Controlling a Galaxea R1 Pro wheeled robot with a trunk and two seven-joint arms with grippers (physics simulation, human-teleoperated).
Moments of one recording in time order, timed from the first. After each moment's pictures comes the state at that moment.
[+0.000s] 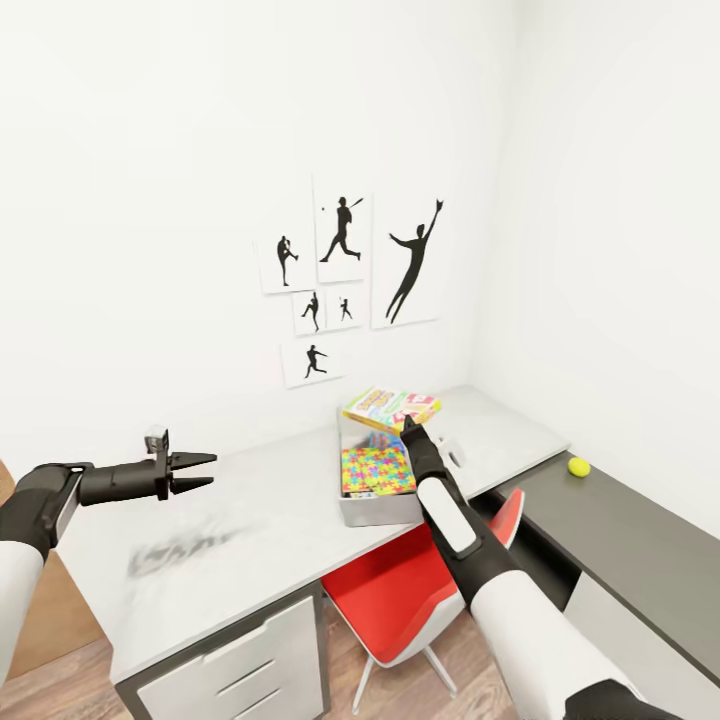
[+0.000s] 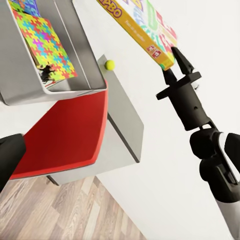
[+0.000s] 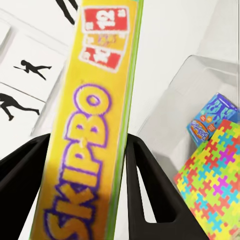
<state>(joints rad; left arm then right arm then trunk) -0.90 0.40 0.27 -0.58 -0.15 0.97 -1.56 -0.77 0.17 0.21 -0.80 -1.05 -0.21 -0.18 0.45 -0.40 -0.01</state>
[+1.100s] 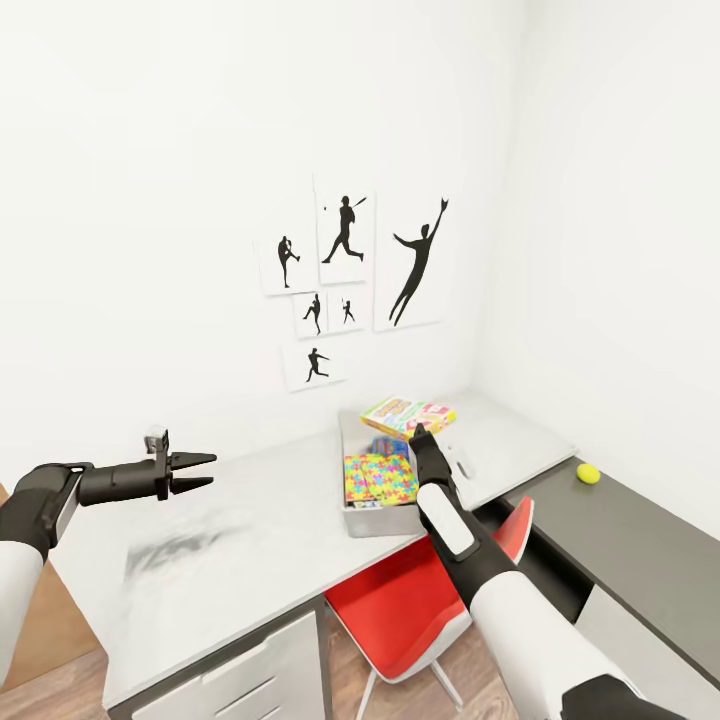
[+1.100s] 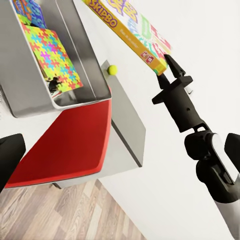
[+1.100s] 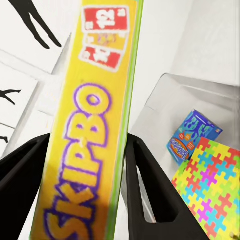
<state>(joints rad) -0.90 0.40 0.27 -0.58 -0.15 0.97 -1.56 -0.77 0.17 0.21 -0.74 -1.06 -0.33 -0.23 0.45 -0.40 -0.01</state>
